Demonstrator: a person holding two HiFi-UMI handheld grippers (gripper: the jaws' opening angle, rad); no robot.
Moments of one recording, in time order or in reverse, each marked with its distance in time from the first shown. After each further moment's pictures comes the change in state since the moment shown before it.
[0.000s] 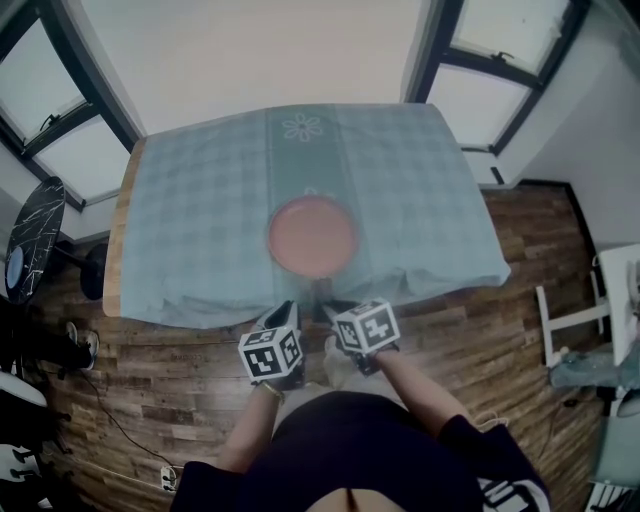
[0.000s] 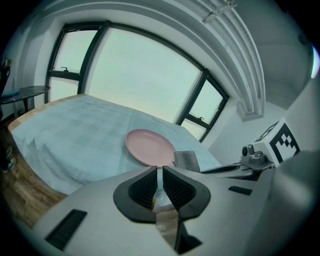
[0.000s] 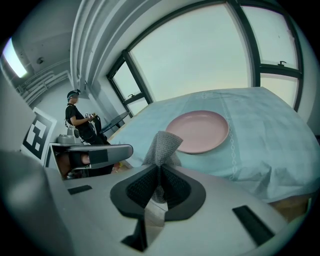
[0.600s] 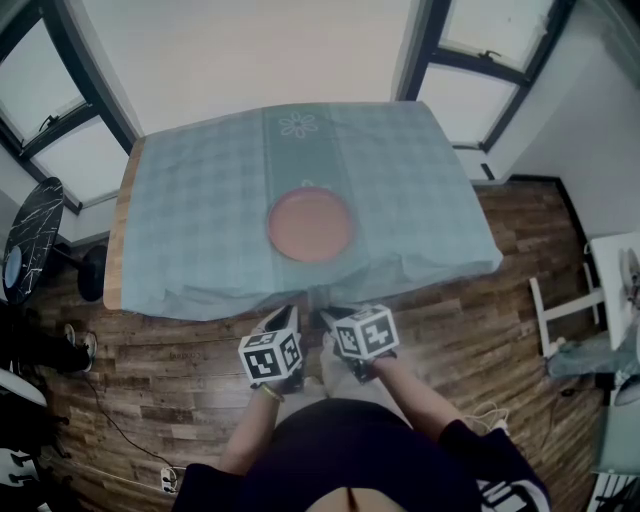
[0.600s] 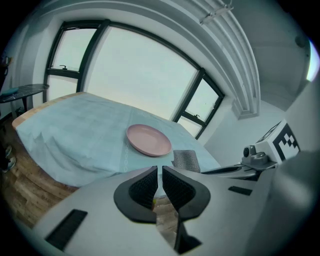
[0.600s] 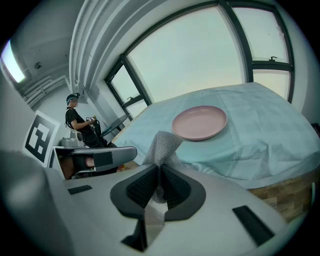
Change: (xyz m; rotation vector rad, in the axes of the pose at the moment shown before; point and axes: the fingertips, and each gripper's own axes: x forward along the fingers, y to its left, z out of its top) left arm -0.042 -0.006 -0.035 0.011 0.030 -0.032; right arm -0.023 0.042 -0.039 0.067 -0.023 -0.005
